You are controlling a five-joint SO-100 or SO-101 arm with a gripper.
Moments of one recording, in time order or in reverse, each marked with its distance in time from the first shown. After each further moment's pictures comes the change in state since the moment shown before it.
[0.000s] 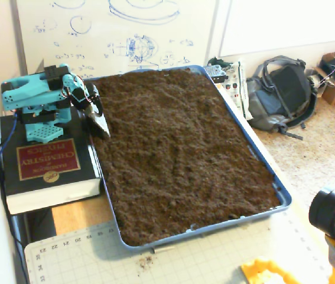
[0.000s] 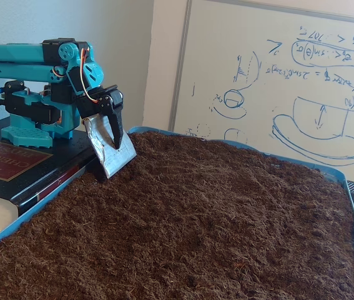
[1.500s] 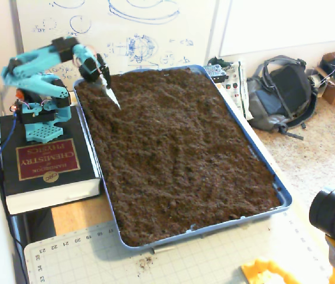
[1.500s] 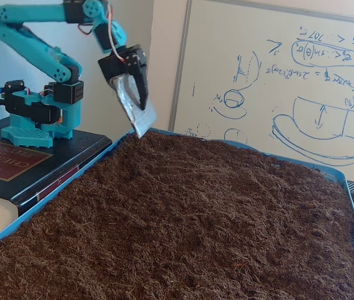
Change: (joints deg) arm -10.2 -42.0 -40.8 0.0 7.3
